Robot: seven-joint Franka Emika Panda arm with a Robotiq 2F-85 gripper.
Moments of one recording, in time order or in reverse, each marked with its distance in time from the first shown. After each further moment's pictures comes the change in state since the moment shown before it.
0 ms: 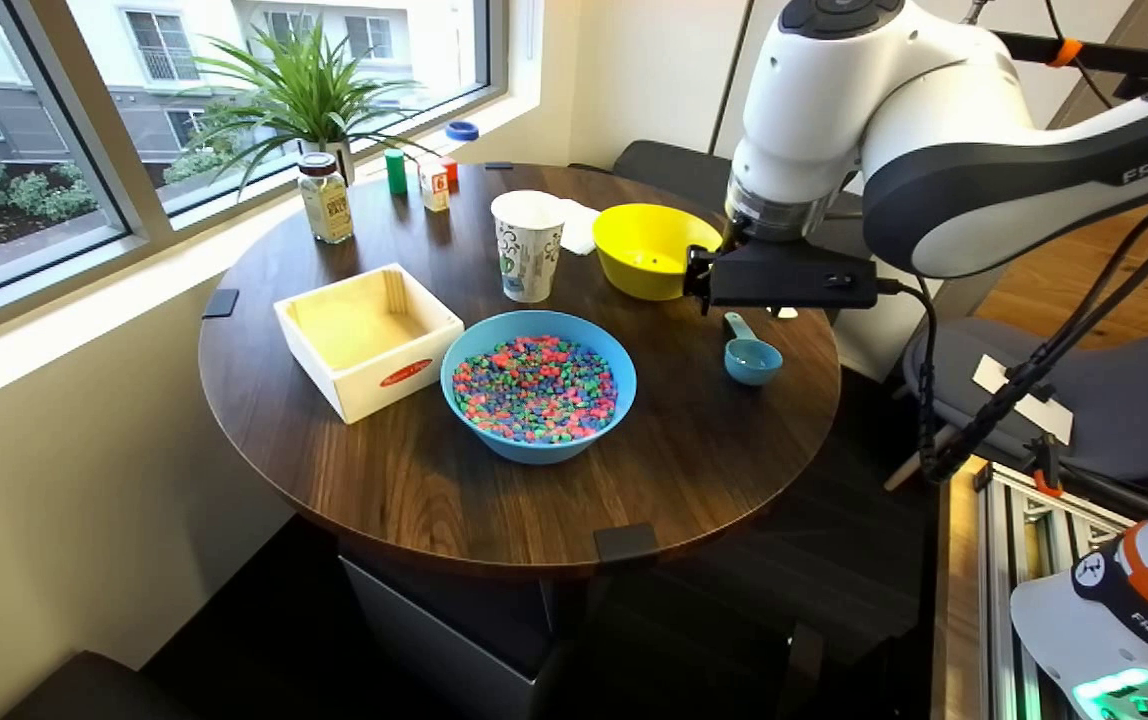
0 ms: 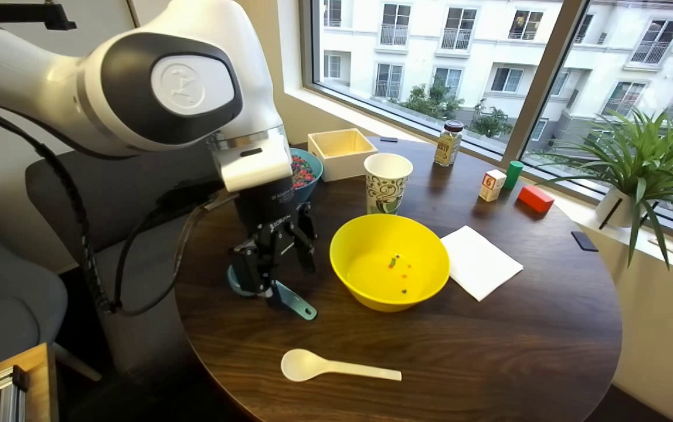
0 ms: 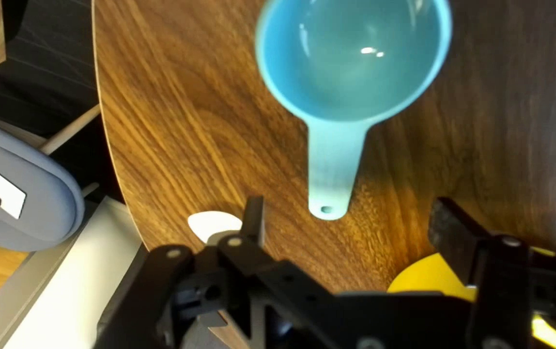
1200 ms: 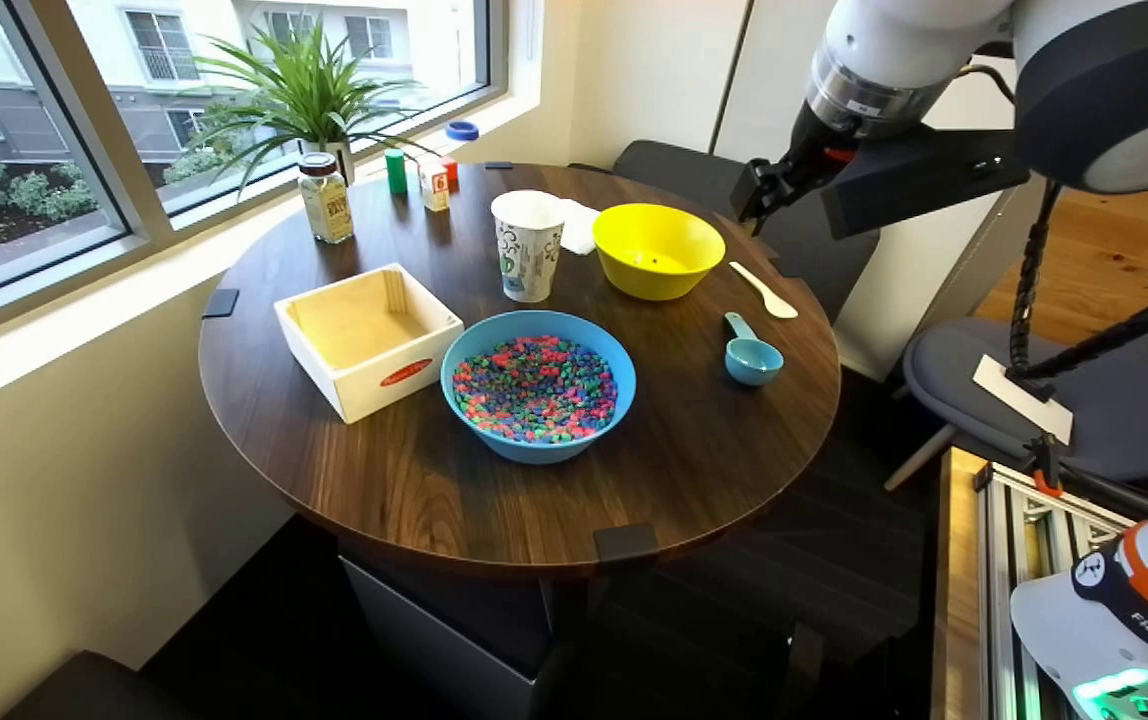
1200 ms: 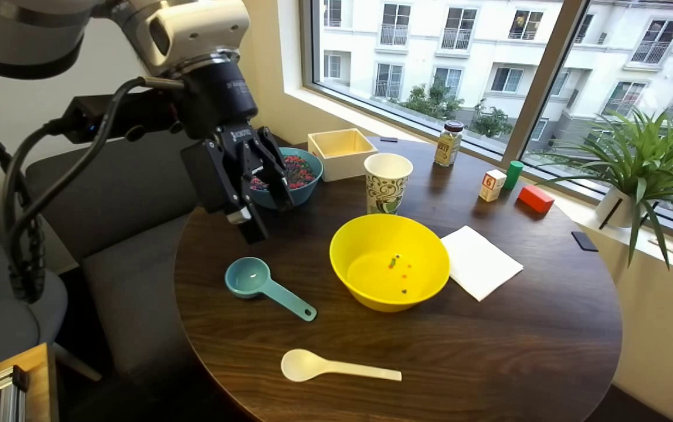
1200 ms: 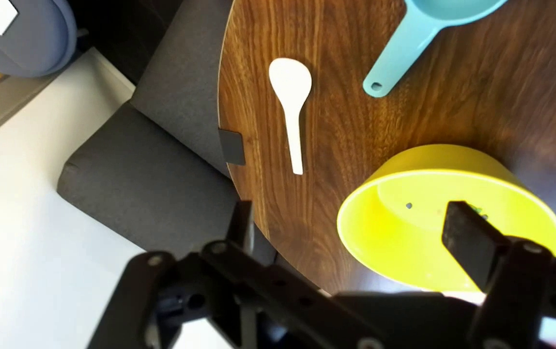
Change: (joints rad) arm 0.025 -0.234 0.063 0.033 -0.111 -0.212 -0.341
